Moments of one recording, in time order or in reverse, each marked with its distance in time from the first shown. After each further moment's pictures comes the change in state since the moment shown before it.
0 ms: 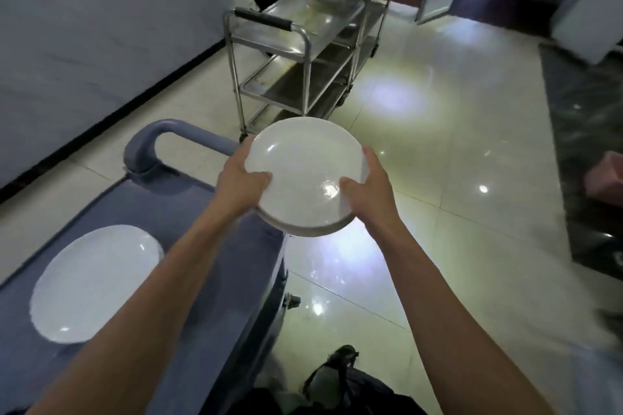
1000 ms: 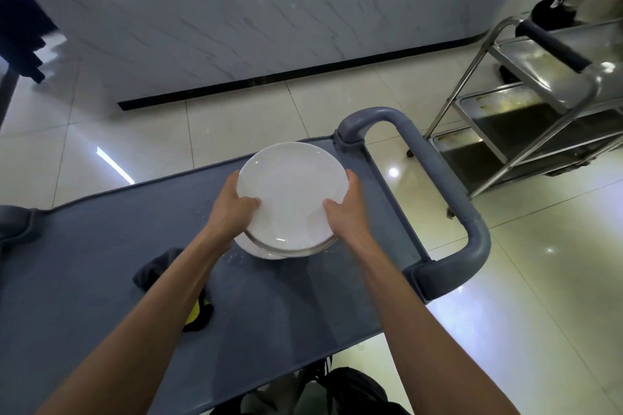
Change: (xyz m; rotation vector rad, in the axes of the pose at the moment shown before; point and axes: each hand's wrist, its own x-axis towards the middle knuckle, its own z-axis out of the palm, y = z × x) left_hand -0.117 -0.171 -0.198 -0.277 0.662 -0.631; right_hand -0.049 -0.023 0.308 -0.236 -0.807 -0.153
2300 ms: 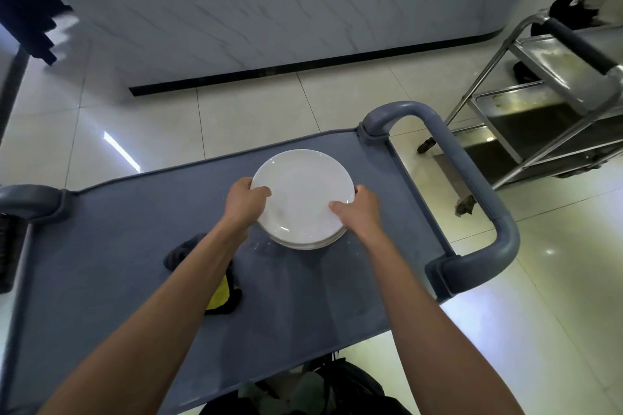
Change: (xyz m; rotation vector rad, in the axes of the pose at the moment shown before) left_hand 0.031 -0.041 -0.029 -0.034 0.101 -0.159; right_hand 0.016 0.019 0.045 -0.313 0.021 0.155
